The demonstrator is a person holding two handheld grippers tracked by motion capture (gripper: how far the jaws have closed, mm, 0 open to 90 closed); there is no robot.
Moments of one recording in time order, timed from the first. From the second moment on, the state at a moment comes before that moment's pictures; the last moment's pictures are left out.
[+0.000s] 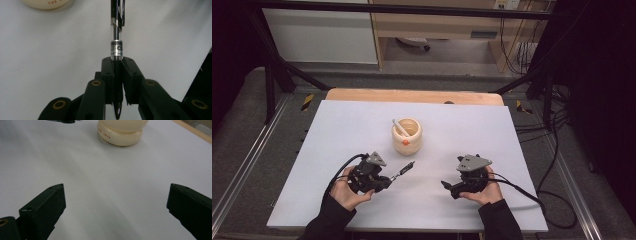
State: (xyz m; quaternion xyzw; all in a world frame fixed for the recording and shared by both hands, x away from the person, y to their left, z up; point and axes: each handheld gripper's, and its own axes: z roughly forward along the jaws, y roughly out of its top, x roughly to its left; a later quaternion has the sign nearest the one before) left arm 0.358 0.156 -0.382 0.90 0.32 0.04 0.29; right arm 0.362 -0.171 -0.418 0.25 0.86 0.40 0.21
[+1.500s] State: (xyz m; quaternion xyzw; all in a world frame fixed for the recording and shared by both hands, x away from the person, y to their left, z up) left arm 0.380 0.097 -0.357 0.93 0.25 0.03 0.26; right arm 0.353 -0.104 -0.401 -0.08 0.87 0.27 0.40
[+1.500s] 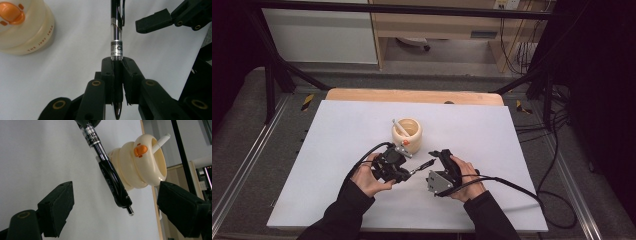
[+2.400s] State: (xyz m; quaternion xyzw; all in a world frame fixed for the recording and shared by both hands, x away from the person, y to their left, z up) left arm 0.392 0.067 -0.347 0.93 0.26 0.04 0.25; right arm 0.350 -0.106 -0.409 -0.18 0.83 0.23 0.48
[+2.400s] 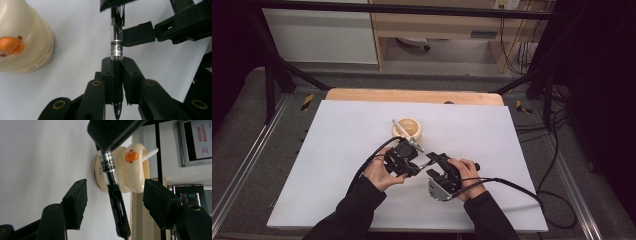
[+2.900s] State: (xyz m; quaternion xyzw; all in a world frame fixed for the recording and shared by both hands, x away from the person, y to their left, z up) left arm 0.391 0.057 -0.349 0.94 0.25 0.04 0.23; right arm 0.349 -0.108 -0.409 -0.22 0.82 0.21 0.49
